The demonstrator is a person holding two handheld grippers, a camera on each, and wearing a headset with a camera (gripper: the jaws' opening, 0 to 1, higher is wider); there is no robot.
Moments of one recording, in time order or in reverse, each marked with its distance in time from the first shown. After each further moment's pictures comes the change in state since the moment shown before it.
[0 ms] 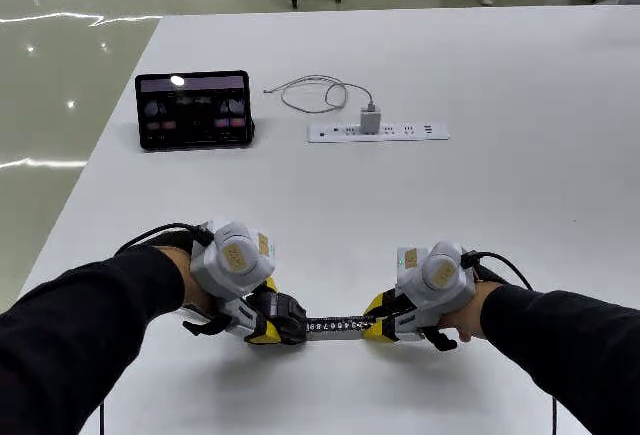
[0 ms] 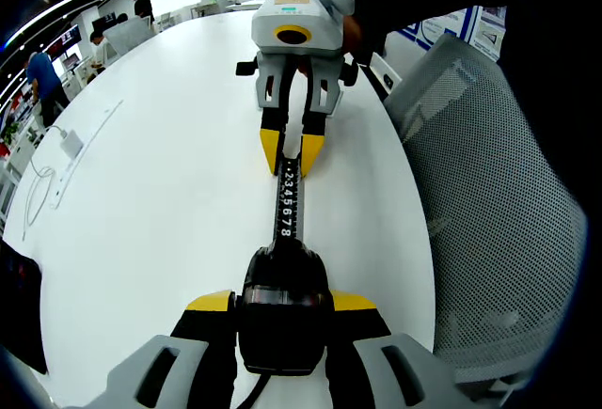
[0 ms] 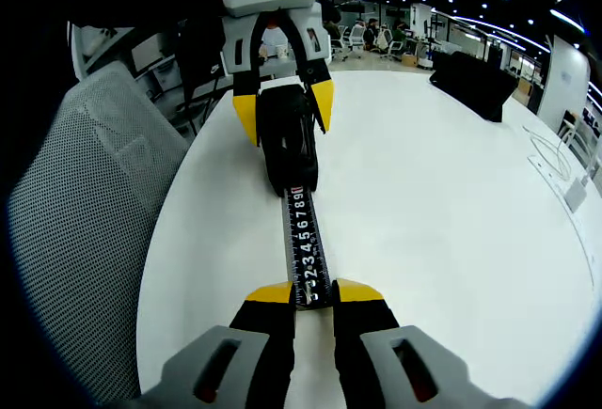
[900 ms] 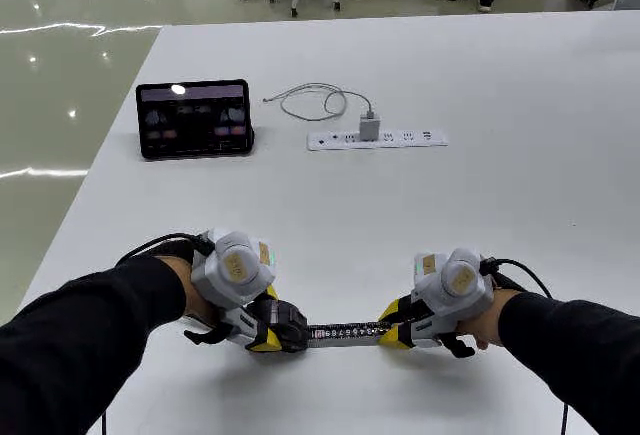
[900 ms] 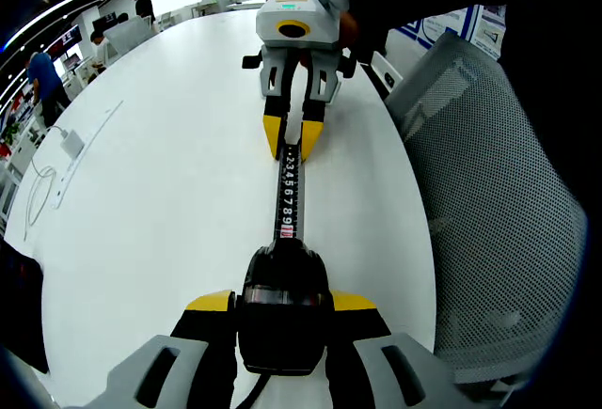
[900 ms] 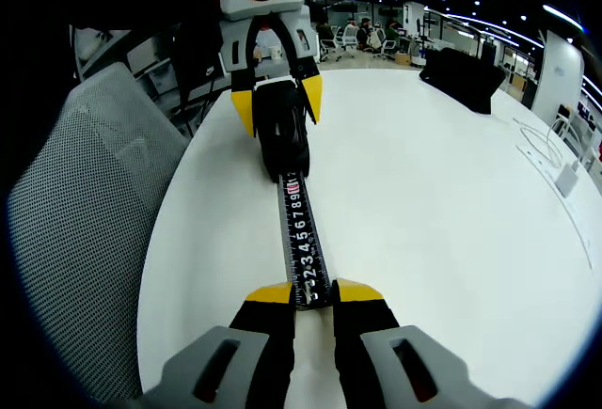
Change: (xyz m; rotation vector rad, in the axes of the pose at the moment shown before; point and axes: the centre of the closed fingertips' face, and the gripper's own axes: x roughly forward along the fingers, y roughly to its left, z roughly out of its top) left arm 0.000 0.000 0.000 0.002 0.004 0.010; right arm -0.013 -0.002 -0.014 0.023 -0.005 -0.020
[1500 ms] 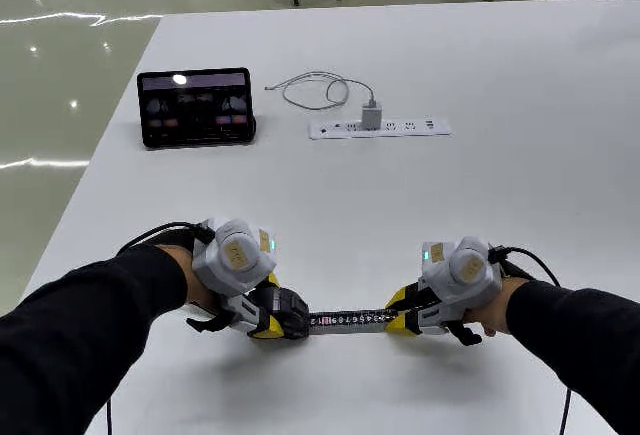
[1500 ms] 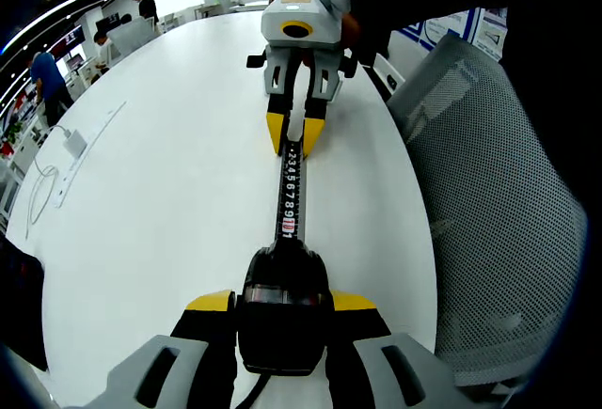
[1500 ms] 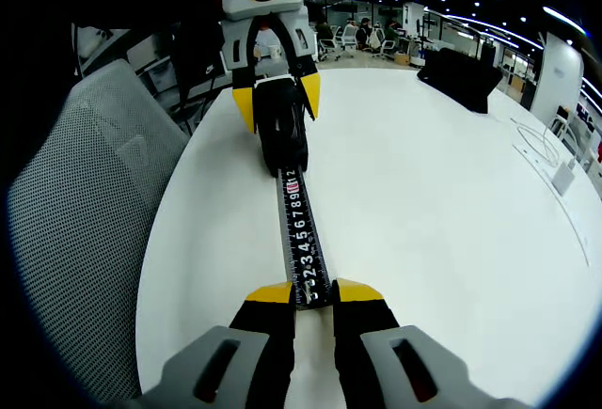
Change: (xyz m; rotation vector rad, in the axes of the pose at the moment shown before) left arm 0.000 0.001 0.000 -0.007 -0.011 0.010; right arm -0.006 -0.002 -0.005 -0.004 0.002 -0.008
